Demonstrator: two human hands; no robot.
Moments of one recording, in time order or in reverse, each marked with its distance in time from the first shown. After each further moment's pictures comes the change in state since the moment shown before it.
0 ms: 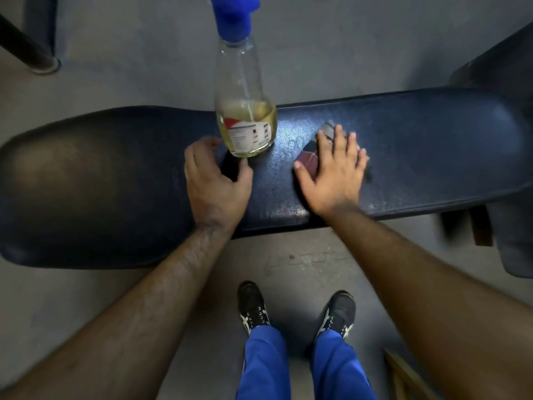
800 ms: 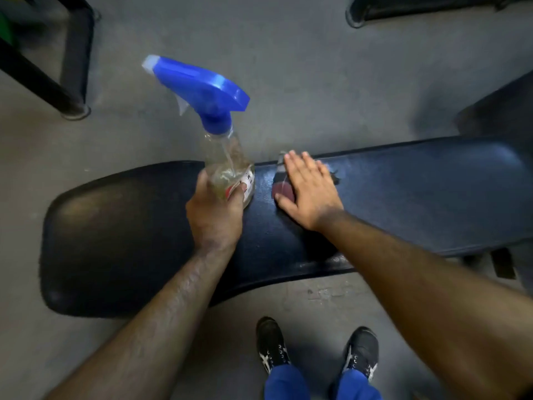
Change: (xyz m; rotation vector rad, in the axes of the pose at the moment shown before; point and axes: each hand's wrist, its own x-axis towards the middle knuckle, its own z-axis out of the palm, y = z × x) left_hand 0.071 0.007 -0.043 0.074 -0.074 -0.233; right_hand 0.064 -0.073 -0.004 -0.067 -0.138 -0.380
